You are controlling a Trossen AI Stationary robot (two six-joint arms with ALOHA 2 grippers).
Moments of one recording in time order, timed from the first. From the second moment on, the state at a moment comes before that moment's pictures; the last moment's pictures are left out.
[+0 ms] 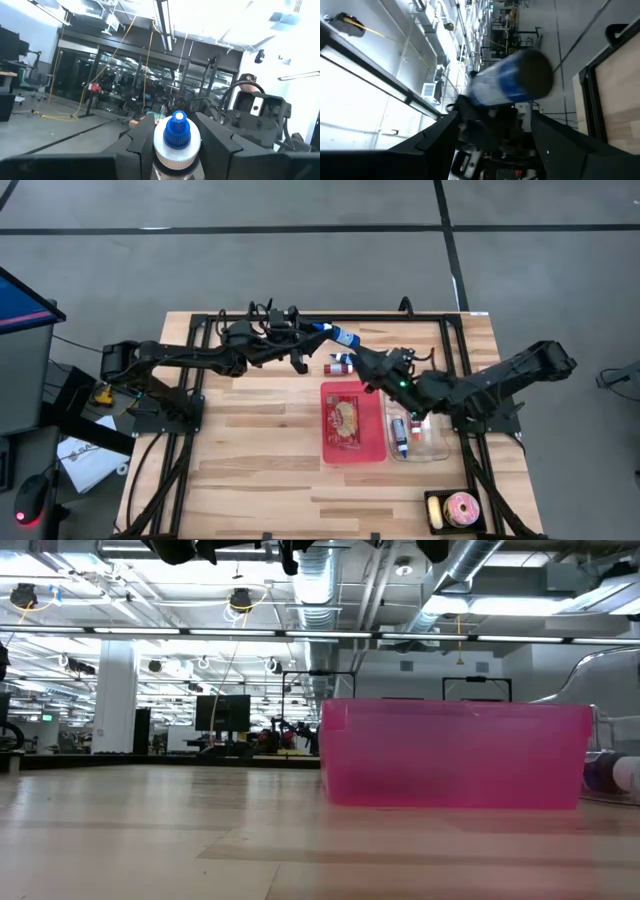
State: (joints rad) left arm 0.18 1.46 0.97 0.88 -0.04 -0.27; right arm 0.30 1.32 0.91 0.63 0.97 1.40
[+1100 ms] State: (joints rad) left arm 0.17 1.46 0.97 0.88 -0.03 -0.33; right arm 0.17 1.34 0.91 0.74 0.86 1.30
